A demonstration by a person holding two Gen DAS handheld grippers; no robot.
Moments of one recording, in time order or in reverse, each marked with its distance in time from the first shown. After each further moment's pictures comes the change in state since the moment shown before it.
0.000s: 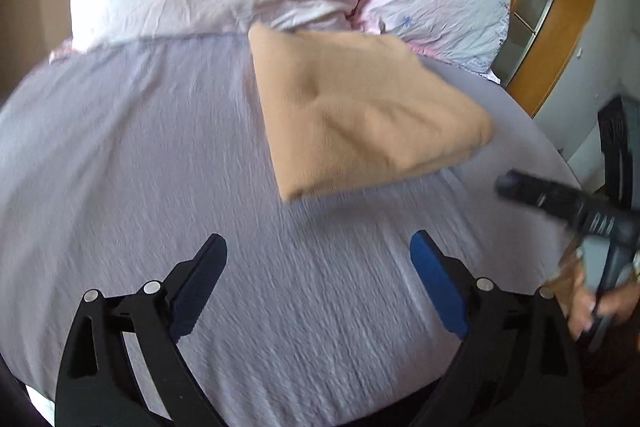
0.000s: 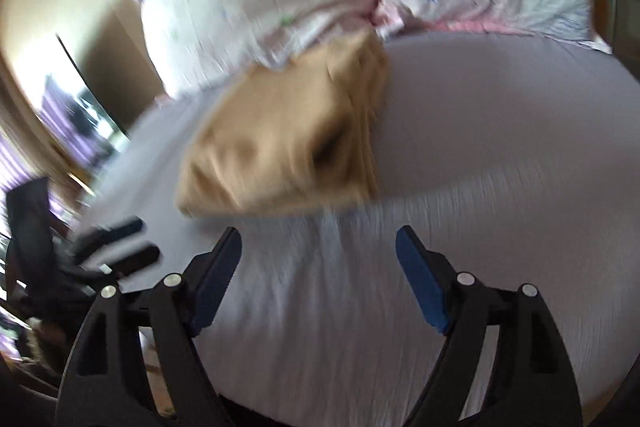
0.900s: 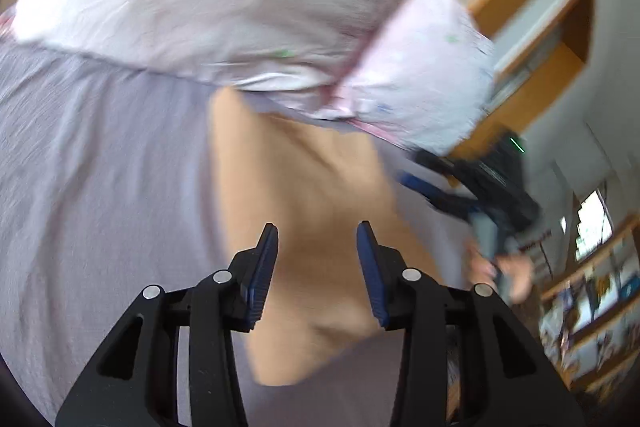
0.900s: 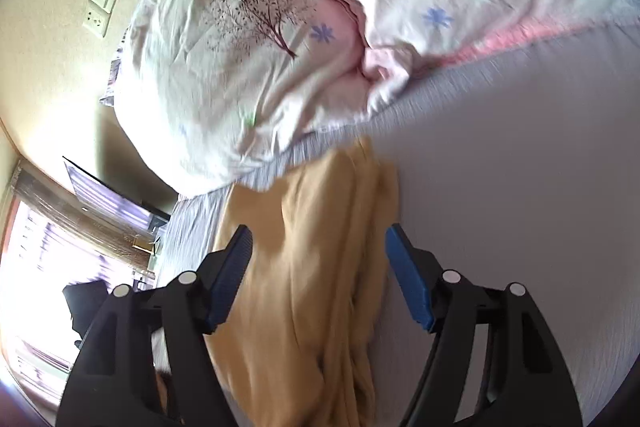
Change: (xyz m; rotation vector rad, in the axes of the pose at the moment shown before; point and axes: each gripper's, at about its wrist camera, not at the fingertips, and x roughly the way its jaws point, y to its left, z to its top) left arm 0.027 0.041 0.120 -0.169 -0.062 -0.357; right arm 0.088 -0.079 0.195 0.300 0.032 0.276
